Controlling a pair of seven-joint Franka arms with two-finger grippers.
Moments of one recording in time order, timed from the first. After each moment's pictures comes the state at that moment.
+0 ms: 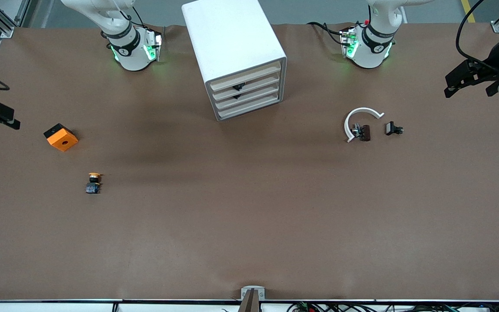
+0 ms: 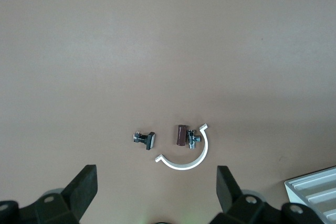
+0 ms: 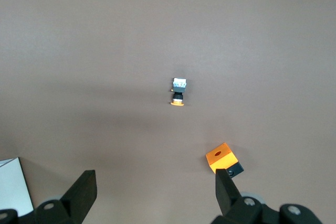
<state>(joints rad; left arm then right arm) 0.08 -0.12 -0.14 -1.61 0.00 1.51 -0.07 -0.03 0.02 -0.10 -1.54 0.03 1.57 -0.25</state>
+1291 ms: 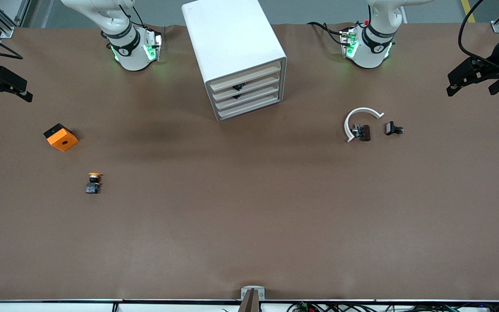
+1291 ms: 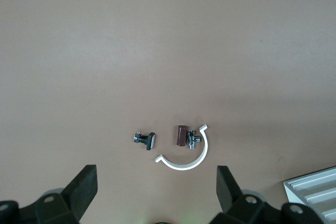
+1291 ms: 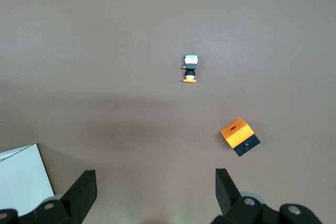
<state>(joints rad) 0.08 -0.11 -0.14 -1.60 0.00 1.50 -0.07 -0.03 -0.13 -0.07 -1.68 0.03 1.53 -0.16</state>
